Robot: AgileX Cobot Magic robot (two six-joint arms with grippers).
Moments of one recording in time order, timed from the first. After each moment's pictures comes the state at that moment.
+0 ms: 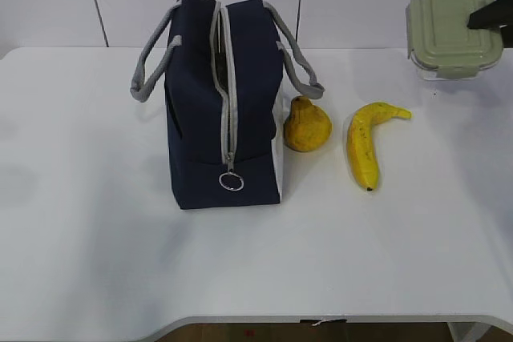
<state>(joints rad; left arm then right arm) -0.25 0.86 -0.81 -0.16 0.83 0.14 -0.46 2.03 -1.73 1.03 1.20 -0.72</state>
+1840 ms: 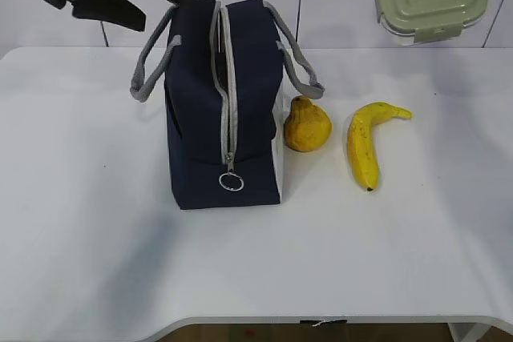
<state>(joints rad) -0.22 1.83 -1.70 -0.70 1.01 0.12 -0.31 1.82 -1.73 0.94 1.23 -0.62</state>
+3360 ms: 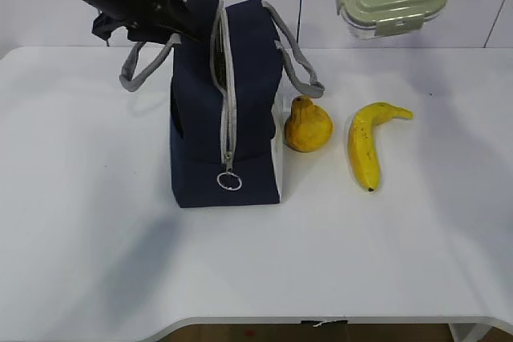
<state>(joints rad) -0.25 1.97 -1.71 -0.78 0.88 0.19 -0.22 1.81 -1.73 1.00 1.23 -0.63</state>
